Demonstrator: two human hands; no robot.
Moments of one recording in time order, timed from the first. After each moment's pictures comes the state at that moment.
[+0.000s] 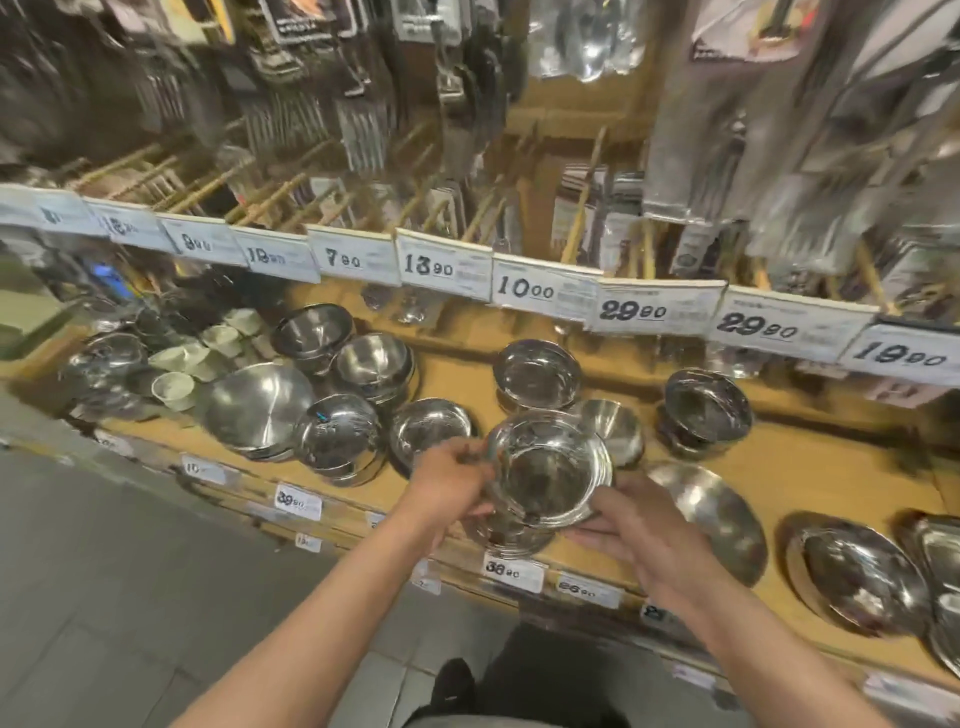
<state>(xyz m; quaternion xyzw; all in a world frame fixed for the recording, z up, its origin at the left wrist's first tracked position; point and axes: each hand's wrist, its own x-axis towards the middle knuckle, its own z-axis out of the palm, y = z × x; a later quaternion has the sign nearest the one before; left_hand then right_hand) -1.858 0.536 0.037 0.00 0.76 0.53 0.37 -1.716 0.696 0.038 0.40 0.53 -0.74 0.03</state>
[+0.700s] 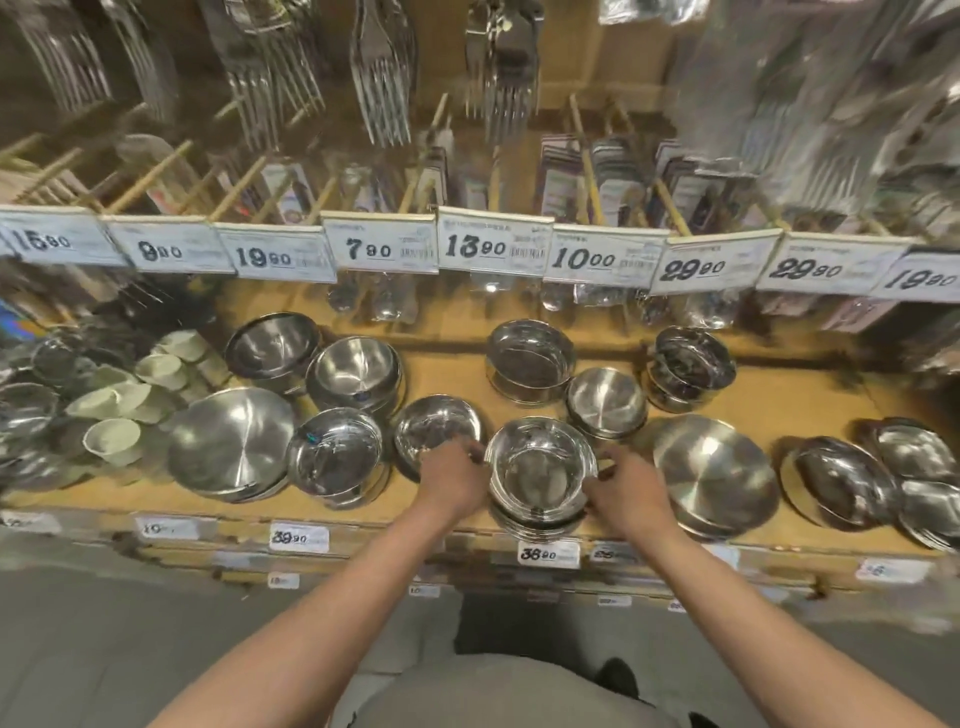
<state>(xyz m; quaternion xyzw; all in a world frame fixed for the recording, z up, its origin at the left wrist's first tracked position) -1.910 0.512 -0.001 0.22 0.88 0.28 0.30 -1.761 0.649 -0.009 0.48 0.80 -0.36 0.00</state>
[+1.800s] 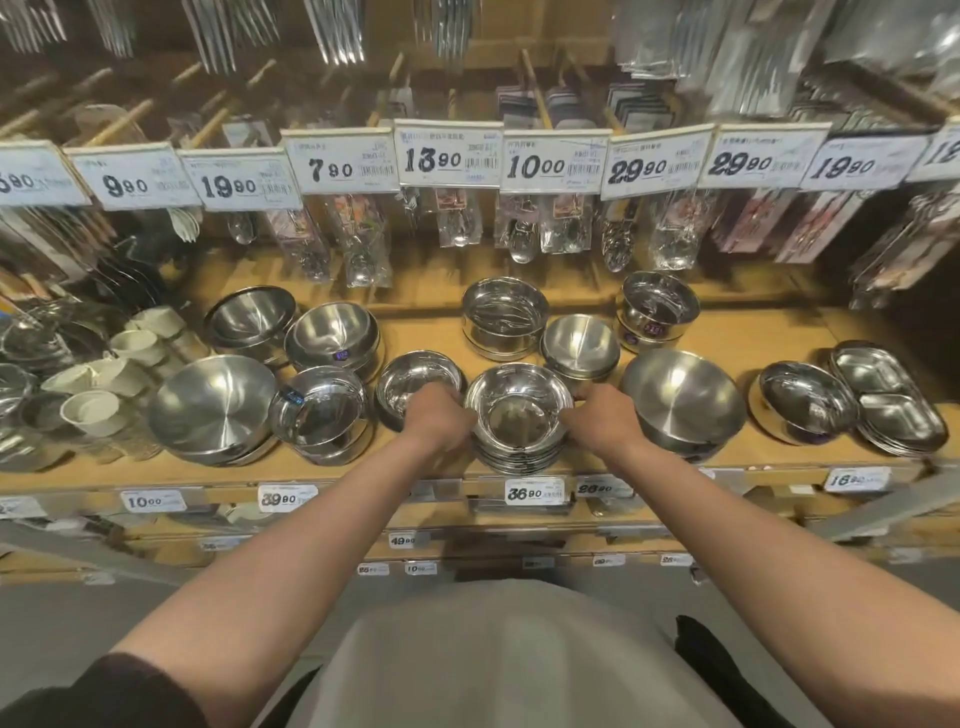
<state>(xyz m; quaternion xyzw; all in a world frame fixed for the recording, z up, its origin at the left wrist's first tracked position) -1.905 0.512 -0.016 0.18 0.86 0.35 0.32 -1.757 0.645 -0.017 0.49 0.79 -0.37 -0.03</state>
